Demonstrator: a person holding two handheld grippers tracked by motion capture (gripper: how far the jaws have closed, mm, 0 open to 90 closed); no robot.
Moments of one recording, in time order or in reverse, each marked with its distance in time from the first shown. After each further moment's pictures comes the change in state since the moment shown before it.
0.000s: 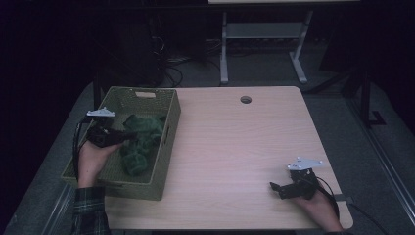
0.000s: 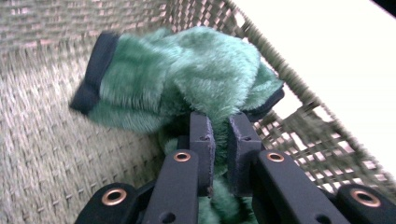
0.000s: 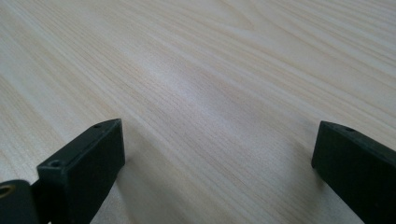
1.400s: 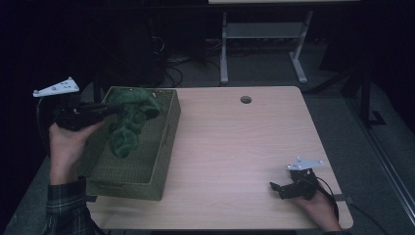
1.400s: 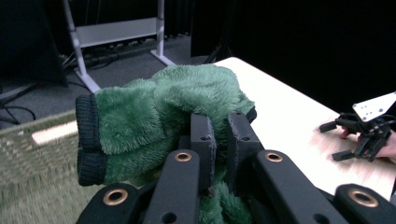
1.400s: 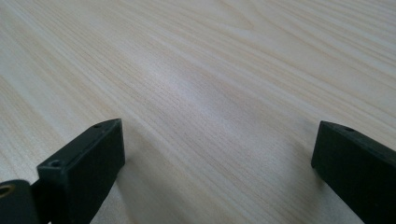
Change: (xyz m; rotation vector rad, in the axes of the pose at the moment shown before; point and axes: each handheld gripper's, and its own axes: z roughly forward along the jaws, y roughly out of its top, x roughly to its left) left arm -0.050 0.065 -0.095 -0.292 -0.073 0.138; right arm 0.000 0.000 0.000 -0.001 -0.001 0.000
